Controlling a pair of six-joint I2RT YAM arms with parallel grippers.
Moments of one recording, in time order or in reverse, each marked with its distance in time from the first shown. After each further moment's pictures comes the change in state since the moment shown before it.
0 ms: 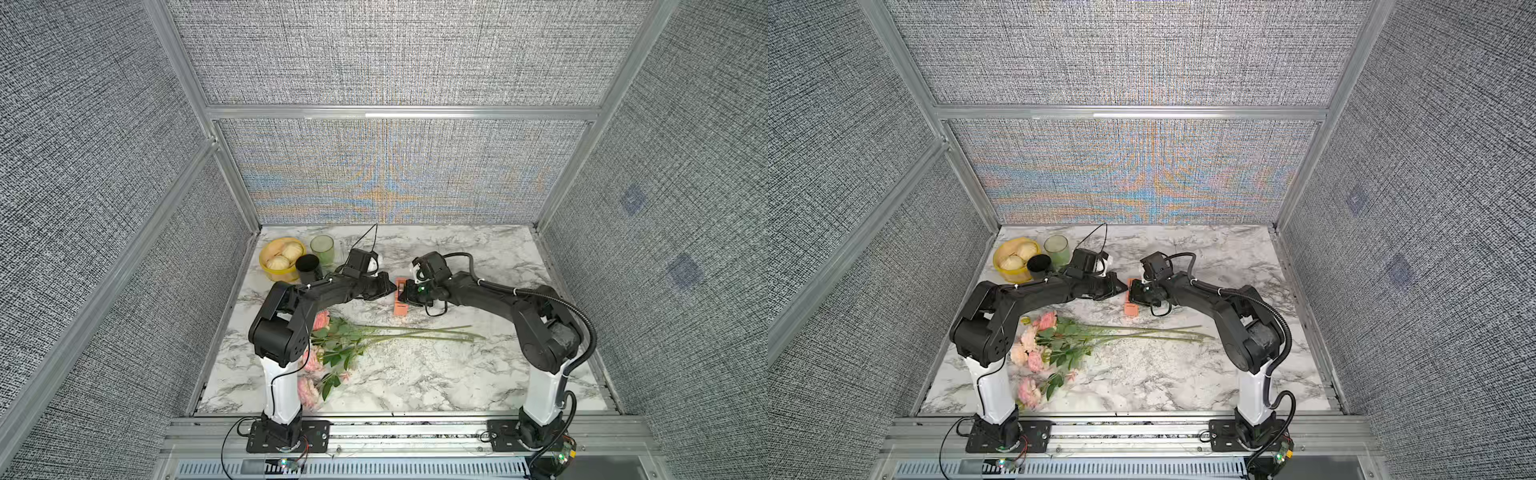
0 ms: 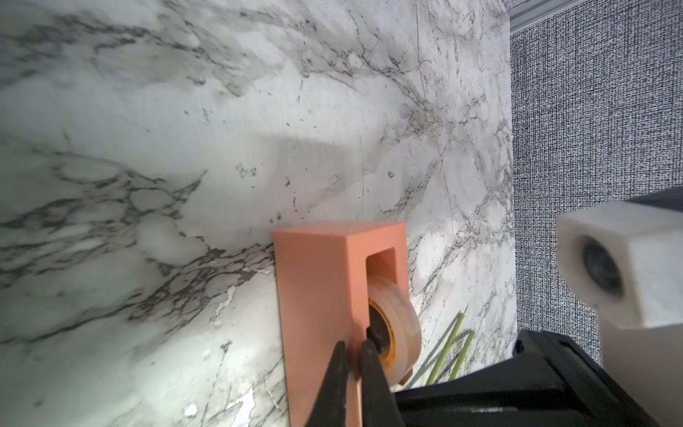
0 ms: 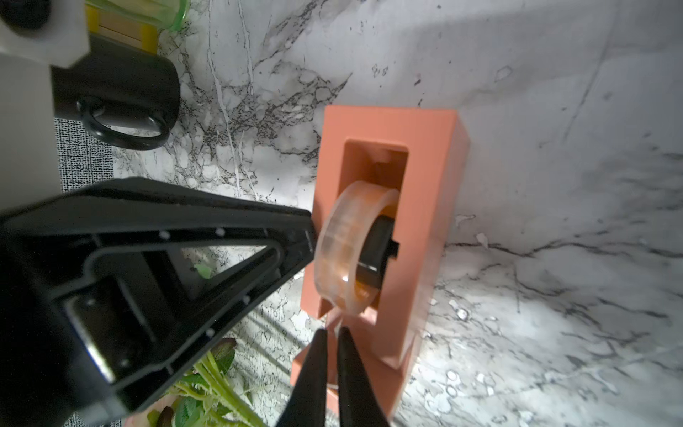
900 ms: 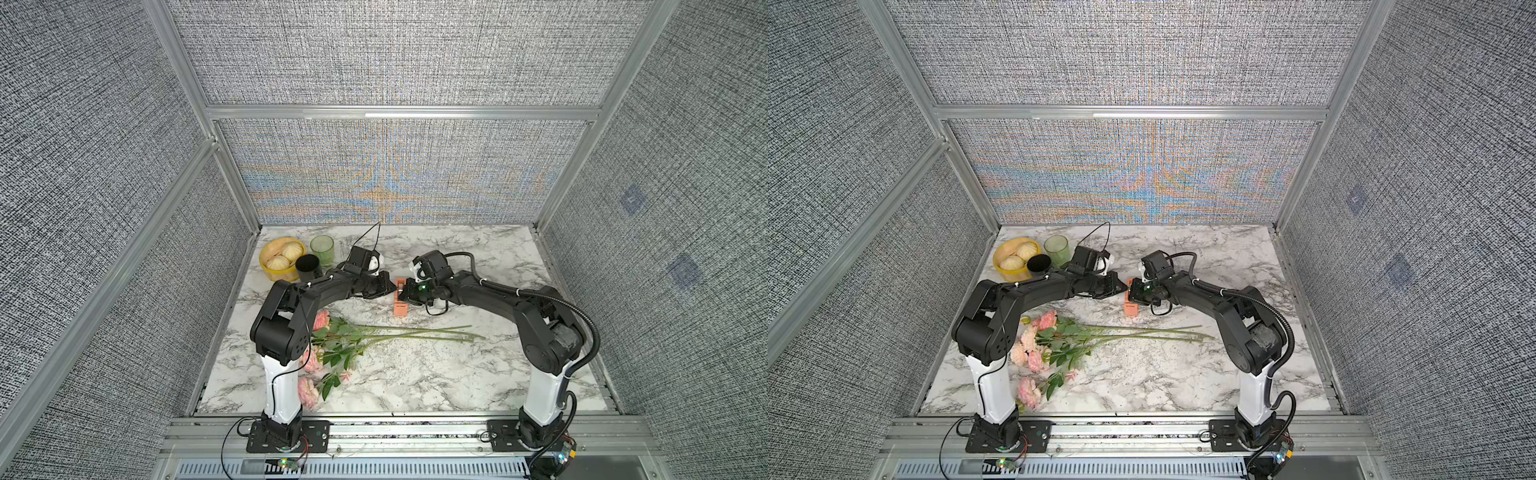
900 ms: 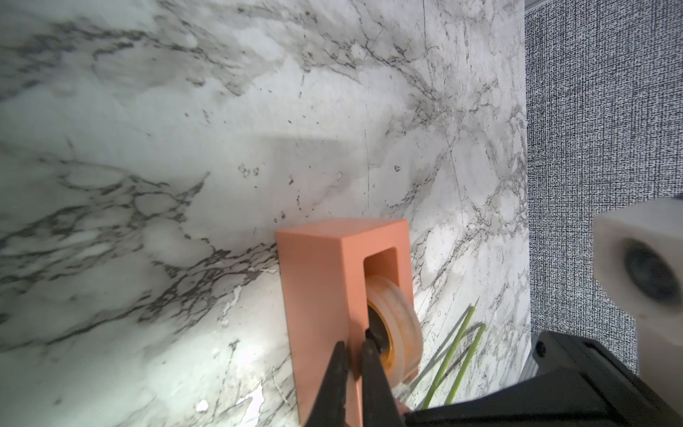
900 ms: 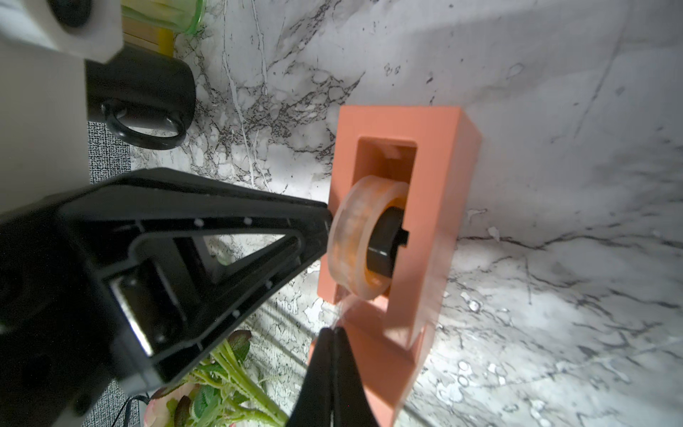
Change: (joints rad) left arm 0.000 0.018 0.056 -0.098 -0.003 0.064; right arm -0.005 -0.018 0.000 -0.004 -0.035 0.020
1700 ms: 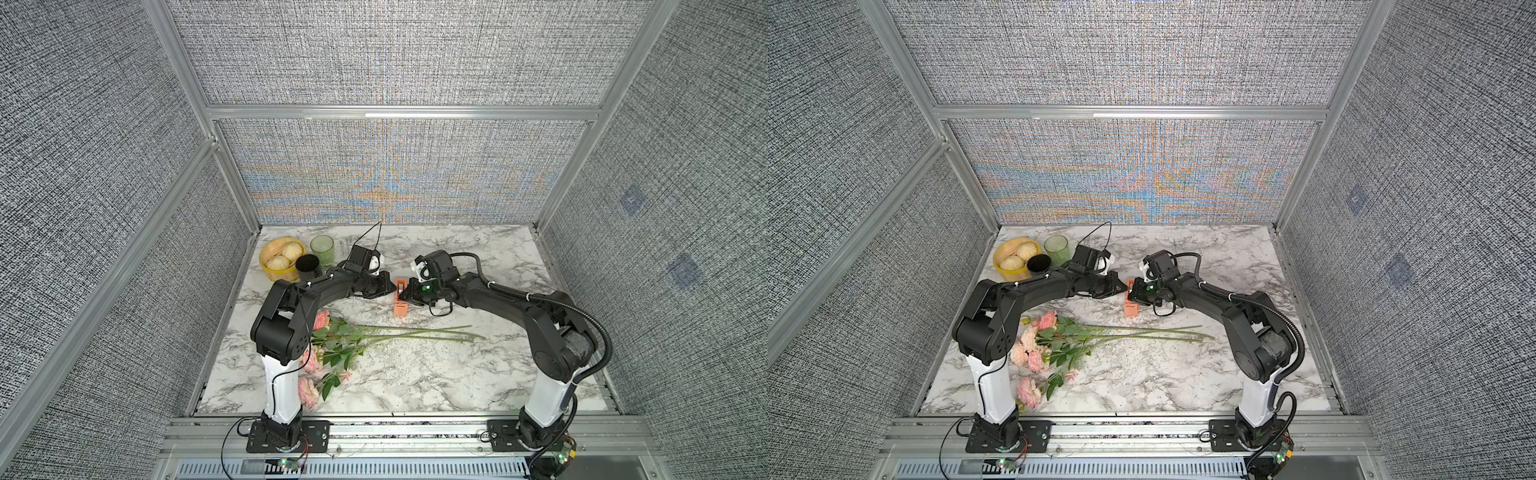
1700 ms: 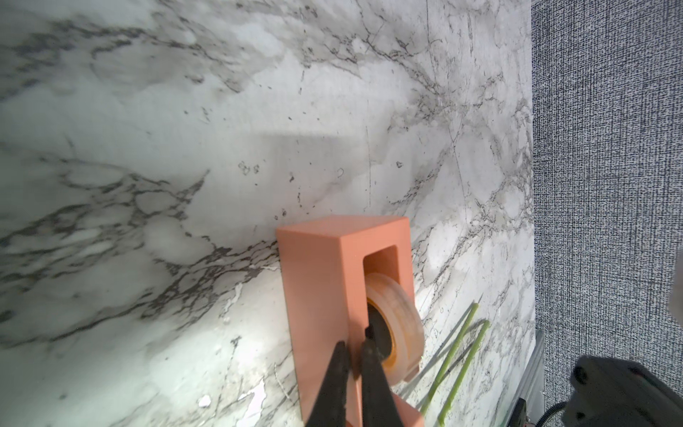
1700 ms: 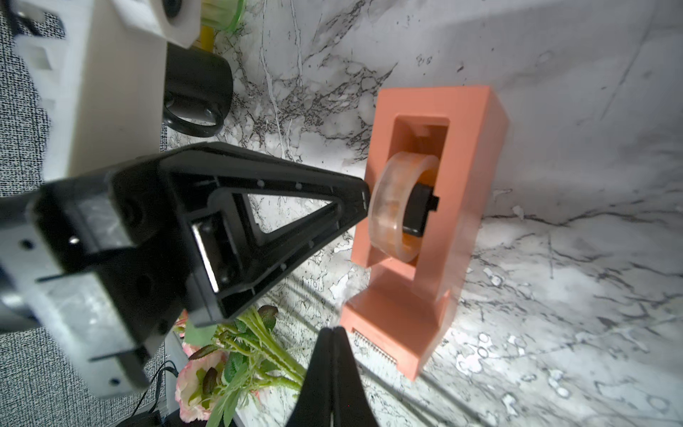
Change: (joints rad) left arm 0.000 0.002 0.021 -0.041 -0.004 0.019; right arm -0.004 -0.075 -0.063 0.032 -0.067 0.009
